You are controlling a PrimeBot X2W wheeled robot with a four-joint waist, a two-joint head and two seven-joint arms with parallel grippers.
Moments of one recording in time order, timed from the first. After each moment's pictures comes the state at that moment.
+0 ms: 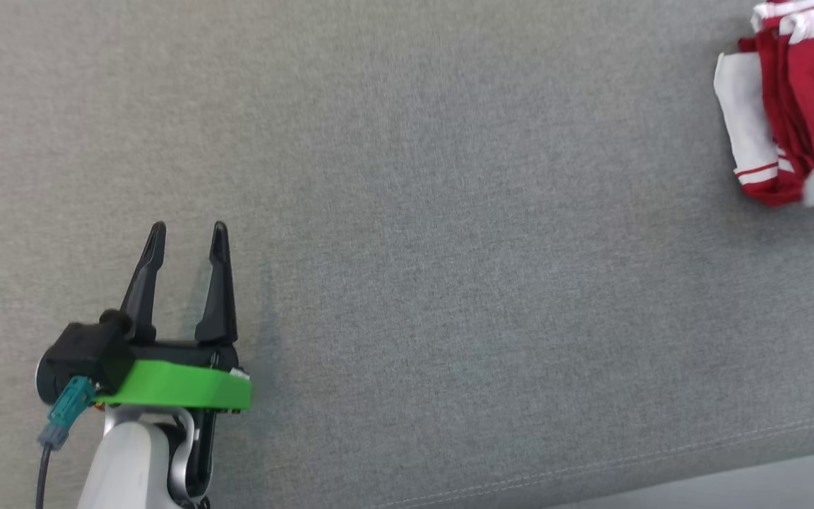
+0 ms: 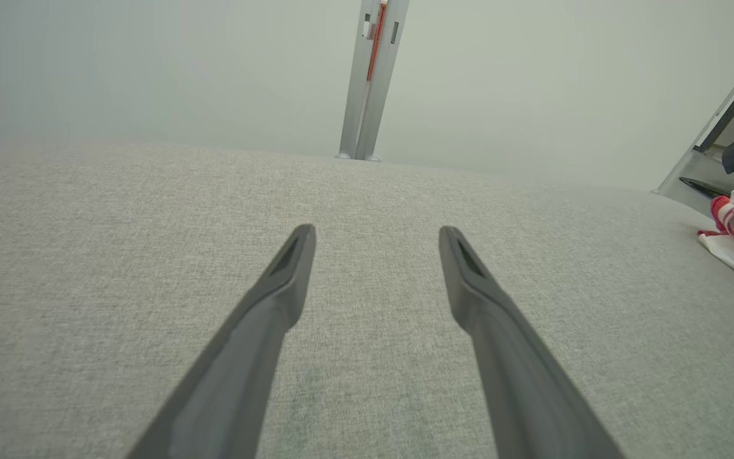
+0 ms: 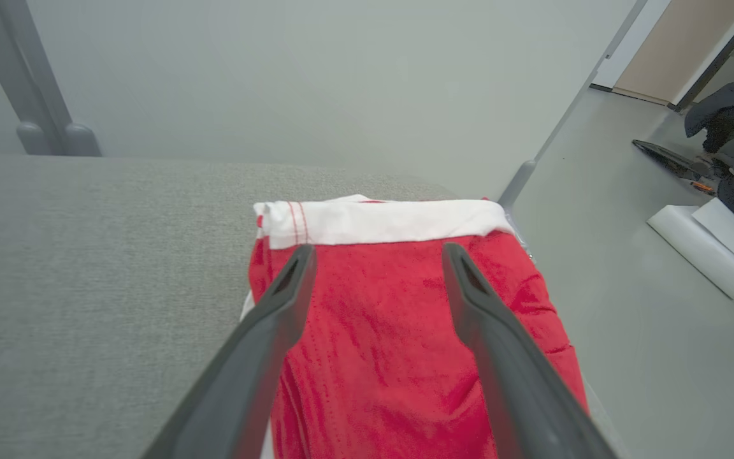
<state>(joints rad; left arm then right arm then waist) -0.22 0.07 -0.08 0.14 -0.30 -0.13 -0.26 -0.75 -0.38 -0.12 0.67 0.09 0.13 -0.07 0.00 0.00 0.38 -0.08</state>
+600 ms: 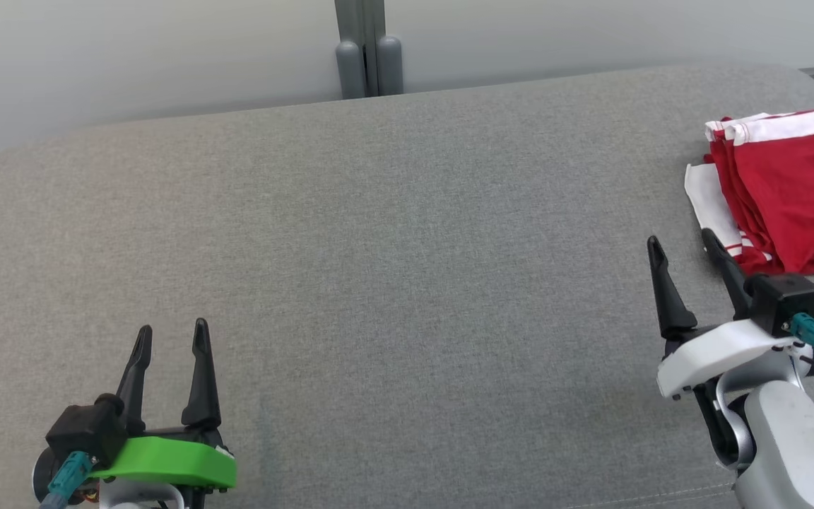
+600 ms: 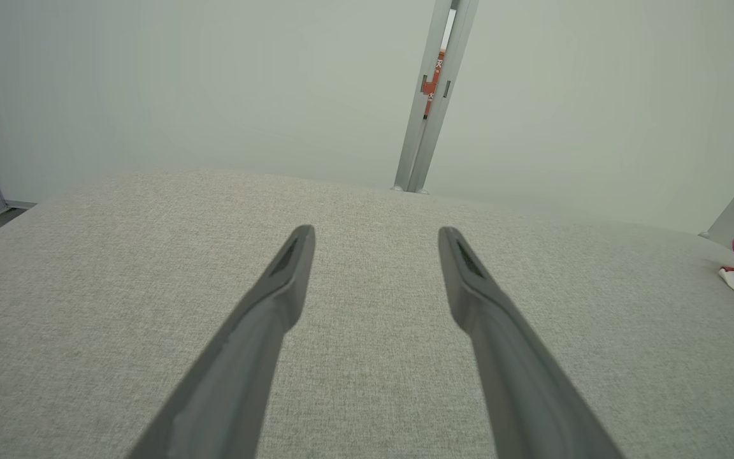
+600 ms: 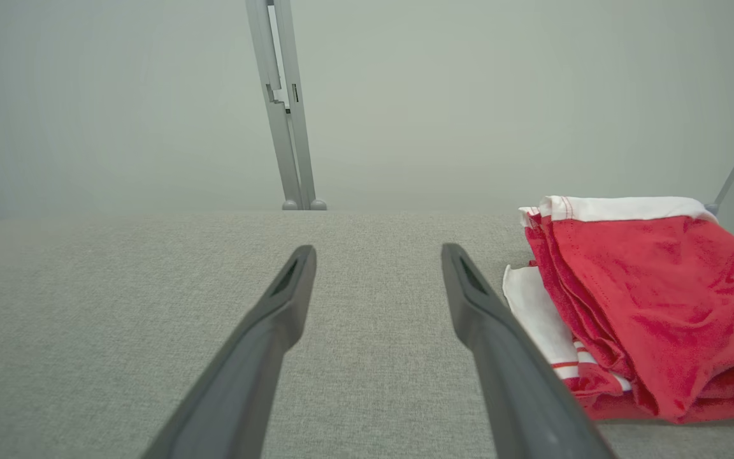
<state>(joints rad) -0.05 0.05 0.00 0.21 -0.29 -0.13 -0.26 -0.27 -0.21 0.08 0.33 0.24 0.13 -0.21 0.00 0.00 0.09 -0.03</state>
